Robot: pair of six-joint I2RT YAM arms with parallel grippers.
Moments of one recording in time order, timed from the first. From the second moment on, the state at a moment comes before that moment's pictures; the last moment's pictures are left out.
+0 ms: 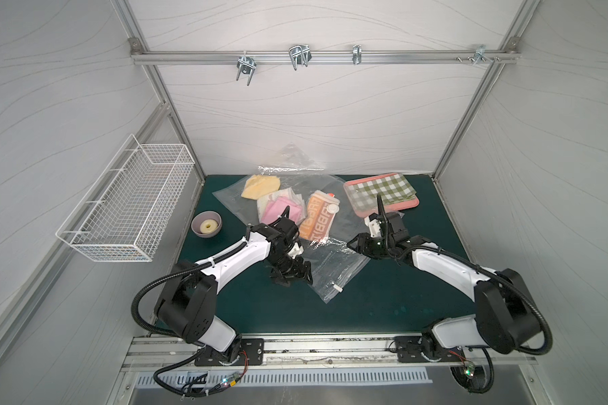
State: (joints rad) left arm -0.53 1.55 1.02 -1.00 0.55 -0.40; right arm 0.46 1.43 0.78 -0.21 -0.43 0.67
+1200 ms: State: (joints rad) left arm -0.58 1.87 1.10 -0.53 0.68 -0.52; right arm 0.46 1.48 0.50 0.00 -0.73 0.69
